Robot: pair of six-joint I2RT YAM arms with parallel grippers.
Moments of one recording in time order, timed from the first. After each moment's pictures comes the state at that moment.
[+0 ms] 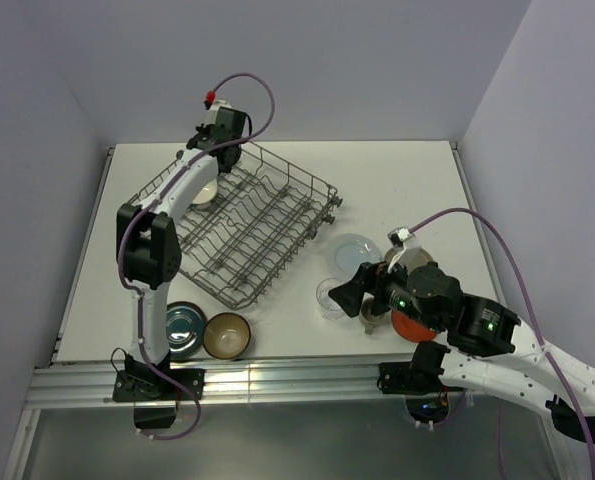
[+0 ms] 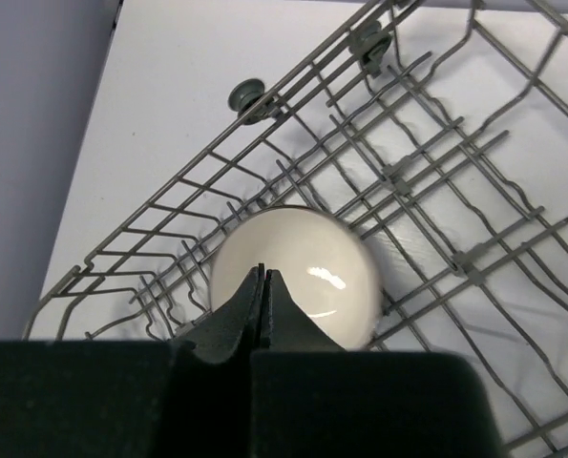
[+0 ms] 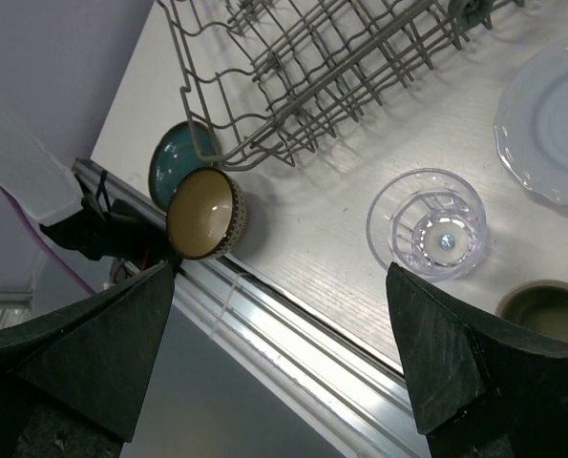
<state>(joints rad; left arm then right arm) -0.38 2.14 2.00 -0.64 -0.76 -0.18 1.04 0.54 0.80 -0.66 0.25 0.73</state>
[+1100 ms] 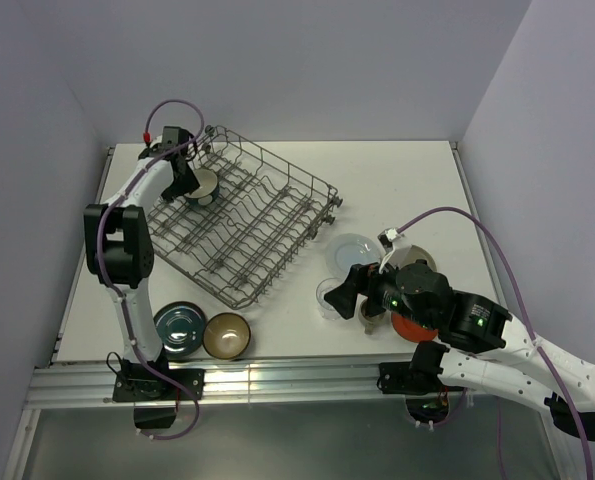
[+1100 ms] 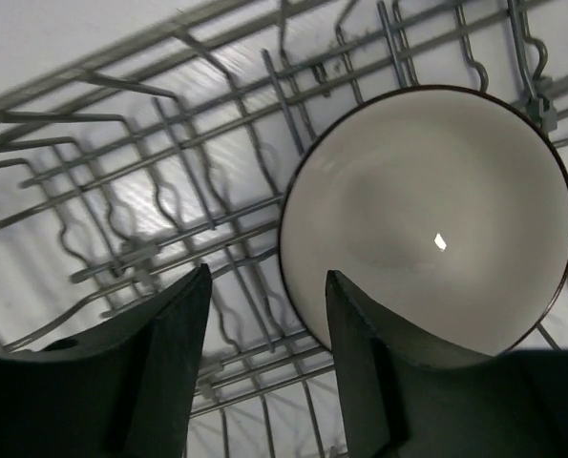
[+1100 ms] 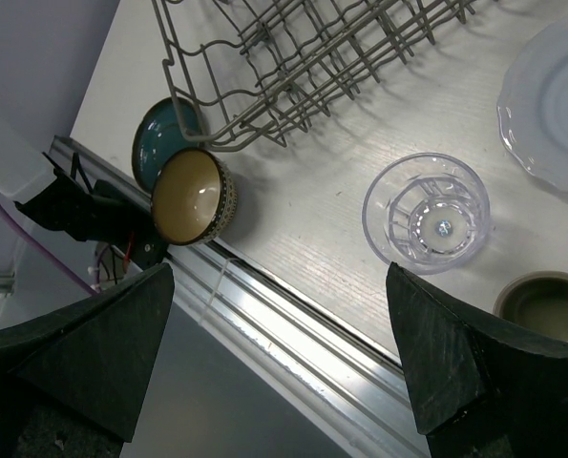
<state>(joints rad) -0.10 2.05 1.72 -0.71 -0.35 -0.58 1.04 0.60 0.79 -0.67 0.22 0.72</state>
